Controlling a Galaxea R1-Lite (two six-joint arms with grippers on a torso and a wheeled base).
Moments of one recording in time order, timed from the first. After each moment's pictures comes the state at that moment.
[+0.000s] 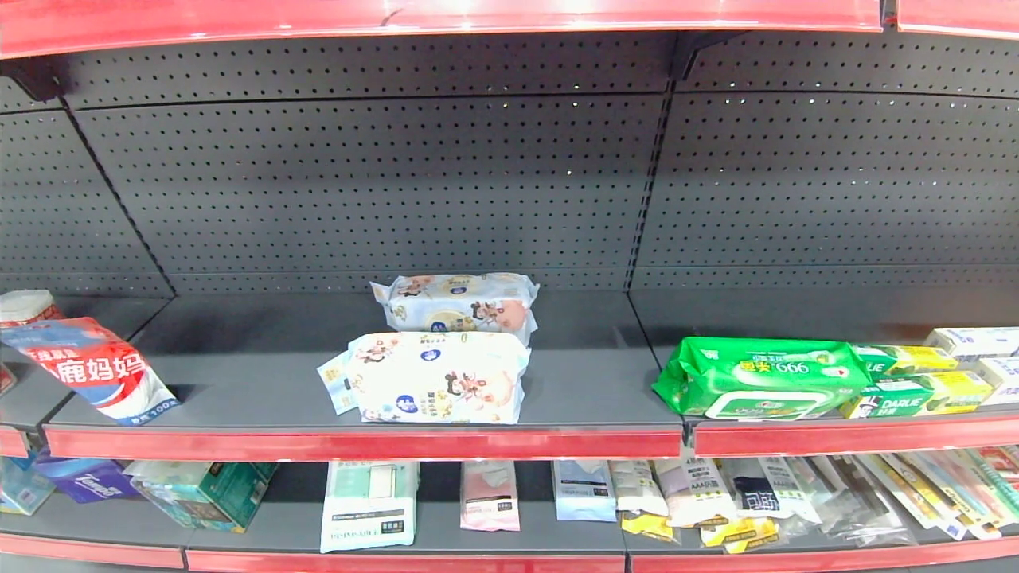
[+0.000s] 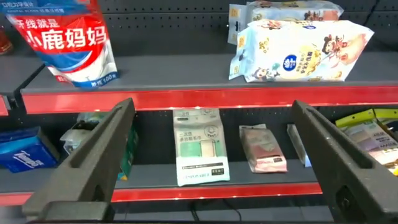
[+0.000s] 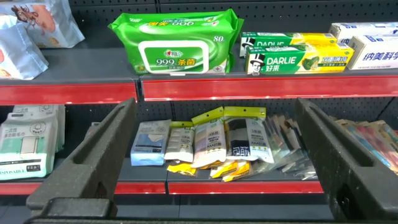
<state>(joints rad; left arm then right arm) -0.01 0.00 0.00 0.00 -0.04 -0.01 0.00 0.00 0.00 0.00 -0.02 0.00</state>
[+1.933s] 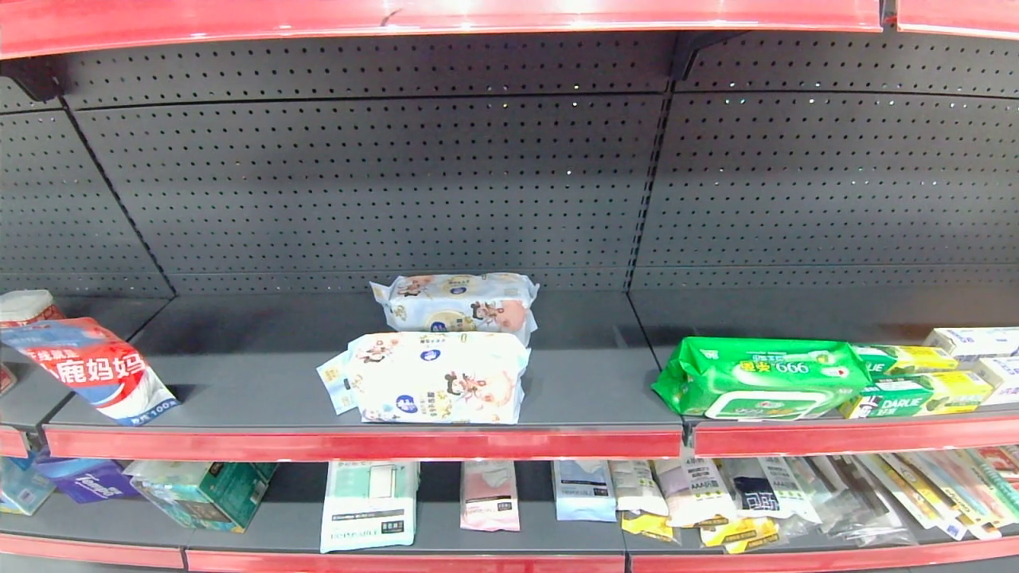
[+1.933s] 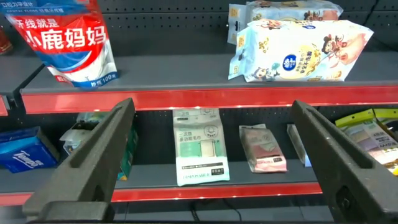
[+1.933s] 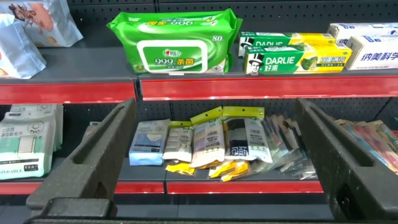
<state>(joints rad) -0.01 0.00 0.00 0.00 -0.04 -0.01 0.00 0.00 0.00 0.00 -0.02 -0.01</state>
